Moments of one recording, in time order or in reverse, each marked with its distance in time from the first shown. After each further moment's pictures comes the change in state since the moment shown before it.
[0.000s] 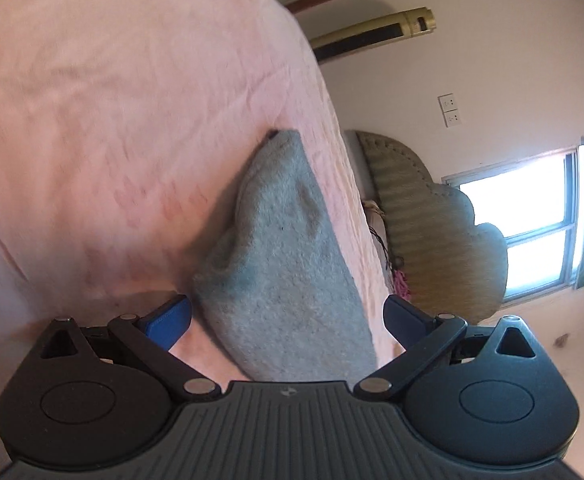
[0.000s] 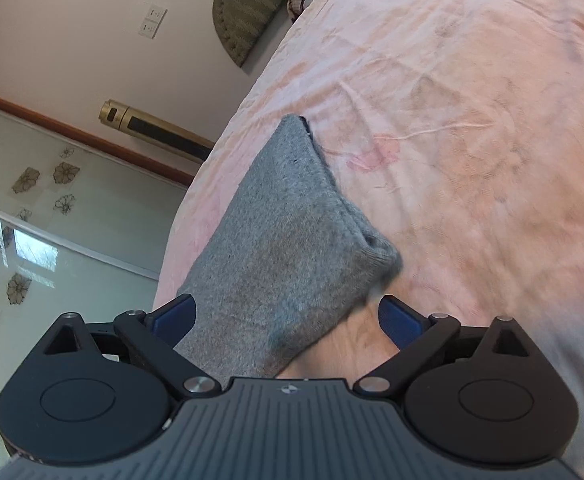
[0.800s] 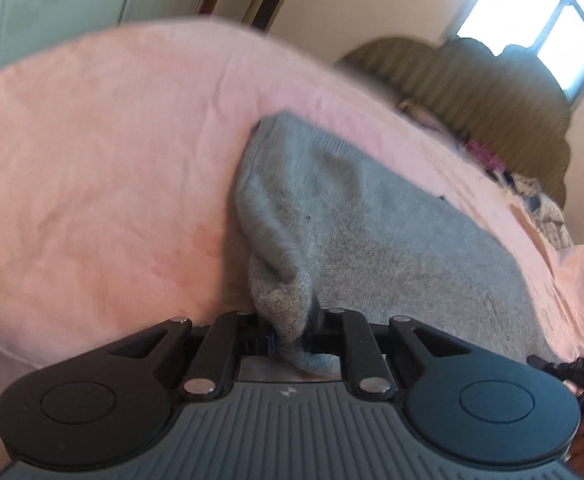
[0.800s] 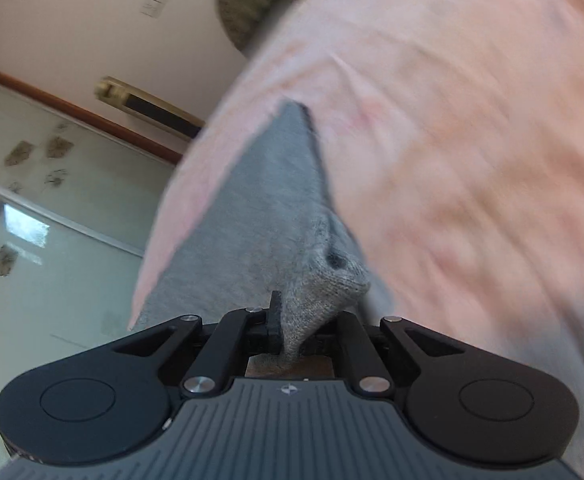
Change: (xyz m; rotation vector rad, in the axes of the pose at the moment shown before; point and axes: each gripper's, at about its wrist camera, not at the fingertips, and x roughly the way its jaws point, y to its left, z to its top) left arm 0.009 -0.033 -0.020 0.732 0.062 0.302; right arm 0.011 -0.020 -0.021 -0.049 0.082 -0.017
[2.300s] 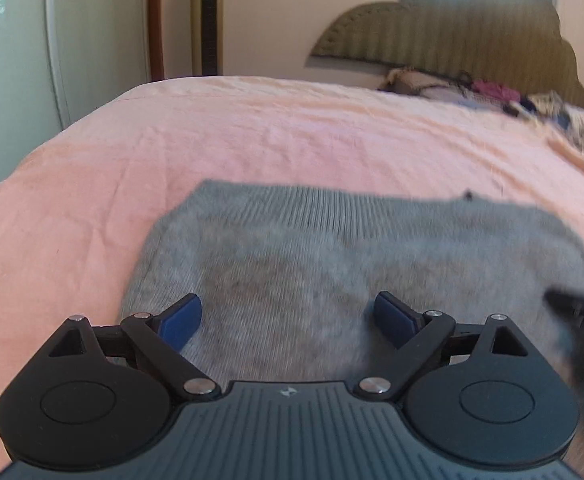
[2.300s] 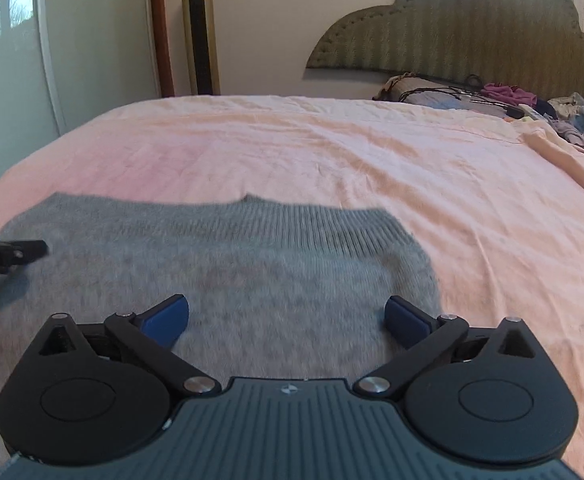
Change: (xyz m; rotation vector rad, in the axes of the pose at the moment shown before) left arm 0.113 -0.082 0.060 0.367 -0.029 0.172; right arm 0.130 0.123 0.016 -0.871 -0.111 -0.433
